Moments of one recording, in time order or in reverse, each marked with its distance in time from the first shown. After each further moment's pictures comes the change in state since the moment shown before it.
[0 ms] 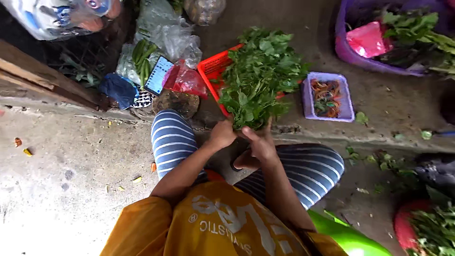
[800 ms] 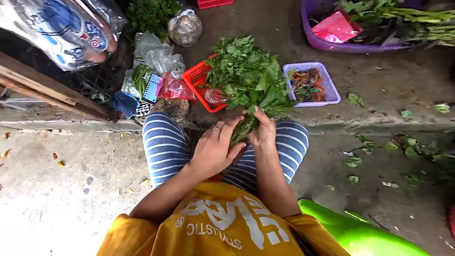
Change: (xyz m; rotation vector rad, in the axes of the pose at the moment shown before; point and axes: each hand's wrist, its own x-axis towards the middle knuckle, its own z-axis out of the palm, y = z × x) left_hand -0.130 0.053 0.069 0.447 0.584 0.756; right_hand -0.032 -0.023 -0.064 0.794 -0.004 -0.165
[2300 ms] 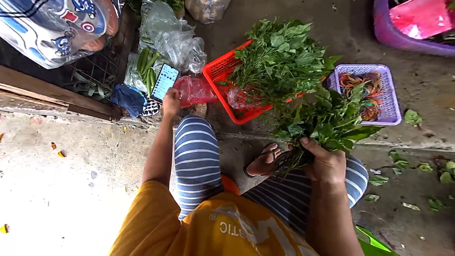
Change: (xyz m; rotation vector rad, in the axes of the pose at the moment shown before) left_hand 0.054 -0.377 0.003 -0.178 -0.043 -0.928; right_hand 0.046 -0.006 -0.010 -0.655 0.228 0.005
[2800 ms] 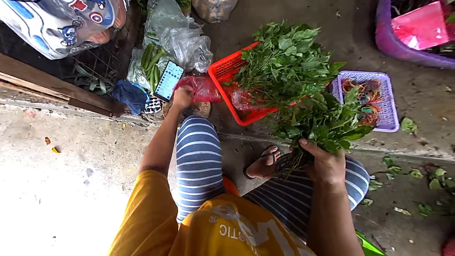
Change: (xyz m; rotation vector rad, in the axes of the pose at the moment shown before) left_hand 0.029 0.008 0.010 0.119 -0.209 0.019; right_hand 0.006 0.009 0.006 -0.086 -0.030 -0.018
